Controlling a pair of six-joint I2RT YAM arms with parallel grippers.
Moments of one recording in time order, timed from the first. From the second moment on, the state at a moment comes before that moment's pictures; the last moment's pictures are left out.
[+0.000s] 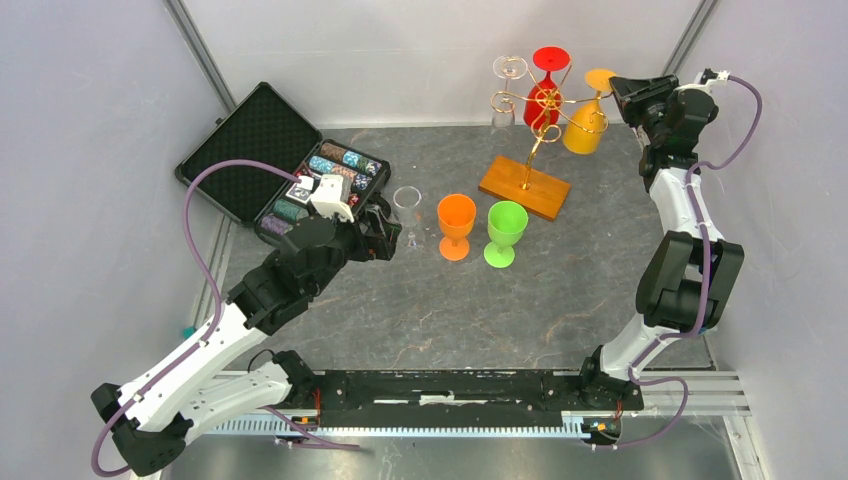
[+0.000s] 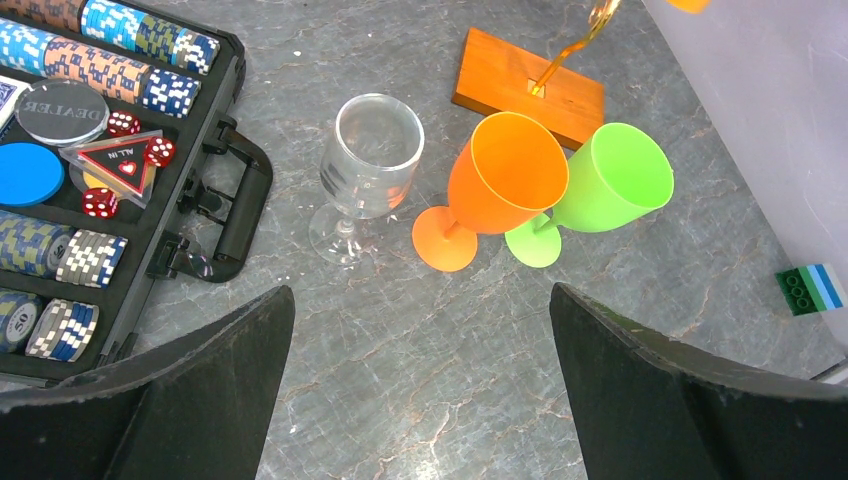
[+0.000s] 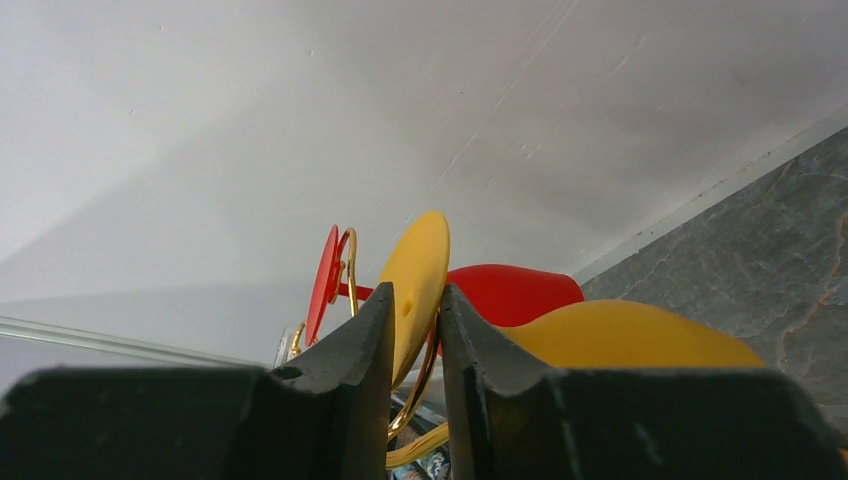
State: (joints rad) left arm -0.79 0.83 0.93 -0.39 -0.37 -0.44; right arm -0.27 1.72 1.41 0.34 -0.37 1.11
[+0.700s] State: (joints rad) left arm -0.79 0.83 0.93 -0.39 -0.37 -0.44; right arm -0.27 1.66 1.39 0.30 -0.30 1.16
